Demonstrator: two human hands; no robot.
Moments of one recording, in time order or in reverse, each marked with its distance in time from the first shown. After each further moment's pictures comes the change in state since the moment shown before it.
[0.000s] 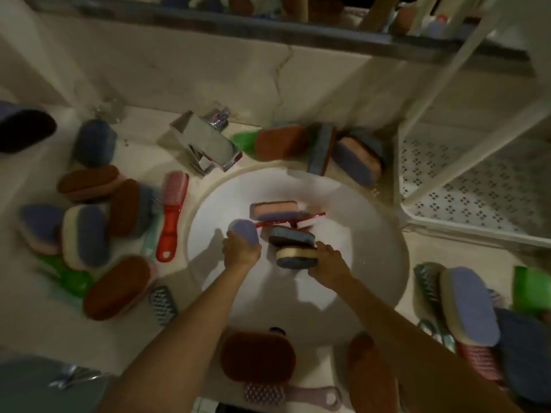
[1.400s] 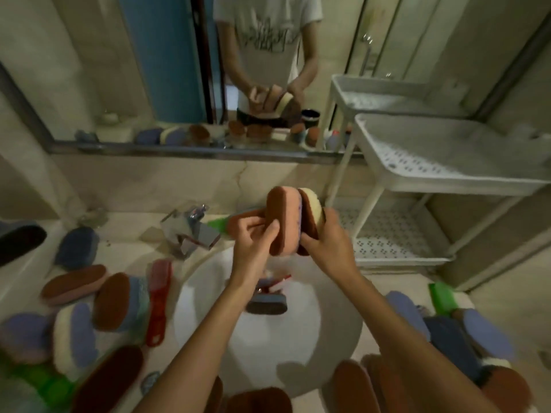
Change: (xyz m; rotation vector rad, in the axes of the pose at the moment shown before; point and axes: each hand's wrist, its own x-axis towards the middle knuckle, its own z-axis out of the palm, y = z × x) left_hand -0.131 0.079 -0.119 -0.933 -0.186 0.716; right_hand -0.151 -0.114 -0.170 0.392 0.814 -0.079
